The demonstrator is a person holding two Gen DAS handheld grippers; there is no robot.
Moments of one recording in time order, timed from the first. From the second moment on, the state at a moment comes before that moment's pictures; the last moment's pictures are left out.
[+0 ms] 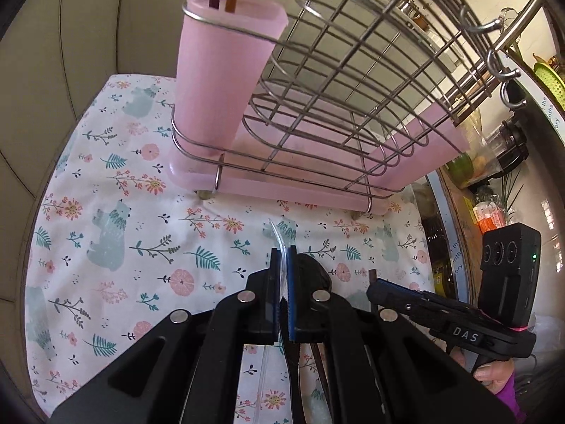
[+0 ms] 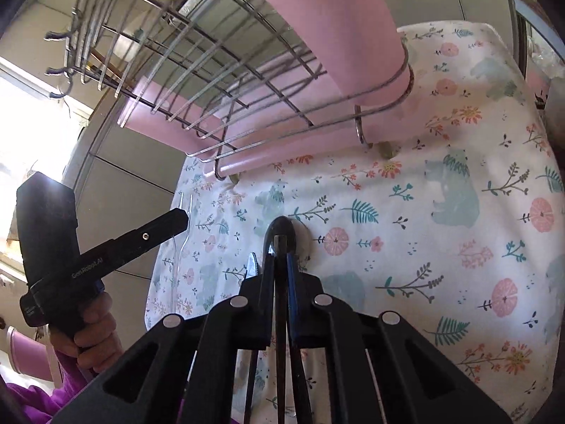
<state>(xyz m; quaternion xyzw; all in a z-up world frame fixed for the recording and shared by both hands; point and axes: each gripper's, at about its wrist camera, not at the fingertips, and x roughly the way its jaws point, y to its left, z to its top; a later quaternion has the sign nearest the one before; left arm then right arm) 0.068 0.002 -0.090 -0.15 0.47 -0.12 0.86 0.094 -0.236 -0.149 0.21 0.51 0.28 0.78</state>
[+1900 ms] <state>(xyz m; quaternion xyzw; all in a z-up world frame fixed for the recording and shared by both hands) 0.112 0.039 0.031 -0.17 -0.01 -0.01 0.99 0.121 -0.297 0.053 0.12 0.14 0.16 0.97</state>
